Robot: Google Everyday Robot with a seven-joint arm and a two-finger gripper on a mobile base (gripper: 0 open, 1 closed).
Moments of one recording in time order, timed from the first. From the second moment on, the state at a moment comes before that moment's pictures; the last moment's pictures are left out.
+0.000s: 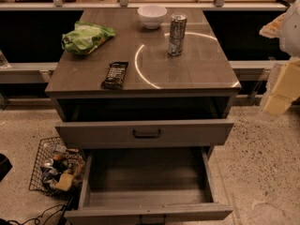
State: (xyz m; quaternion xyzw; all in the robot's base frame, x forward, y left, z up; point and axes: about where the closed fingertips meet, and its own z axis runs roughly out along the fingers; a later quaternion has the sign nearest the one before) arm 0.438 -0.213 0.990 -0.60 0.78 -0.05 0.18
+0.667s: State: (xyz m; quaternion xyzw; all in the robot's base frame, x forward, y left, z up) arm 0.441 -0.214 0.994 -0.59 0.78 -0.05 0.21
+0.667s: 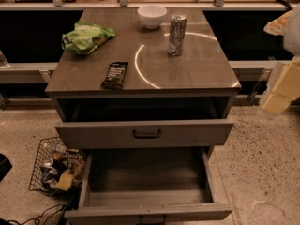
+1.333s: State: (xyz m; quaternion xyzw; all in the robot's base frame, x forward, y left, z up) arm 0.515 -0.221 1.001 -0.51 0.78 -0.03 0.36
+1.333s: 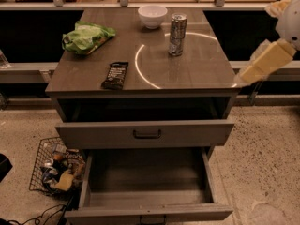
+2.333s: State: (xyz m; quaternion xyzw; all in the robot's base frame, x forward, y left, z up) arm 0.629 -0.208 0.995 -0.37 0.73 0.09 0.57
